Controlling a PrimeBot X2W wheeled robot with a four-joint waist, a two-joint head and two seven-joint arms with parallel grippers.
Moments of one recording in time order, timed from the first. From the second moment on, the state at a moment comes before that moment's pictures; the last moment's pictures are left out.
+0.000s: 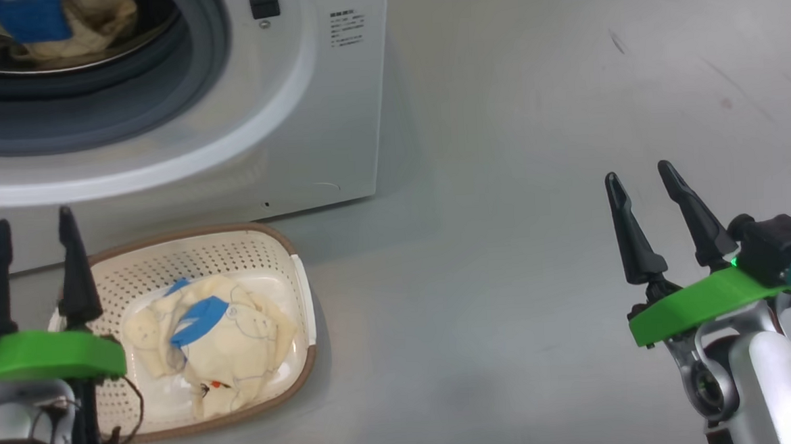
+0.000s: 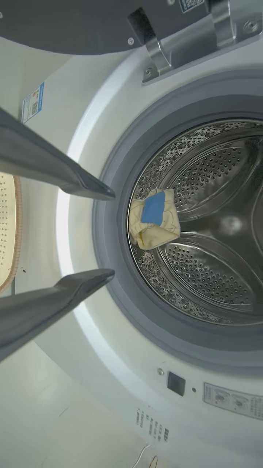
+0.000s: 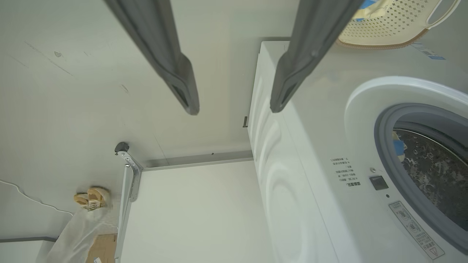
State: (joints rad) left arm -0.30 0.46 -0.19 0.12 -0.56 0.25 -0.21; right arm -0.16 -0.04 0.04 0.05 0.21 0.13 -0.14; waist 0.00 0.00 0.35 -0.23
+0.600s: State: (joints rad) left arm -0.07 0.37 -0.30 0.03 -0.54 0.25 -0.23; right arm -0.04 -0.04 -0.07 -0.05 0.13 0.13 -0.04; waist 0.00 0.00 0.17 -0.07
